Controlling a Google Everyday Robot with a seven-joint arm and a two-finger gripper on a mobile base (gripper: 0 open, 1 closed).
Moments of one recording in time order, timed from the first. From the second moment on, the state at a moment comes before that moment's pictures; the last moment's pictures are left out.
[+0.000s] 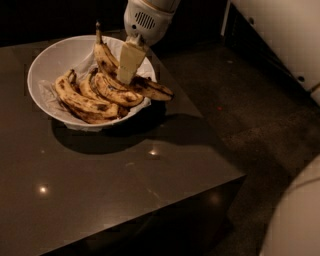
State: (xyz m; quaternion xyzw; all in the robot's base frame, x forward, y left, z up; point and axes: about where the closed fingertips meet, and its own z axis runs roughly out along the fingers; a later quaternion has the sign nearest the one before) arm 0.568 0.063 0.974 -0.63 0.75 0.14 0.17
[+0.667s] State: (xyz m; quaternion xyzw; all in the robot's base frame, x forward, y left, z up) arm 0.493 0.023 0.988 -0.65 0.73 0.14 0.18
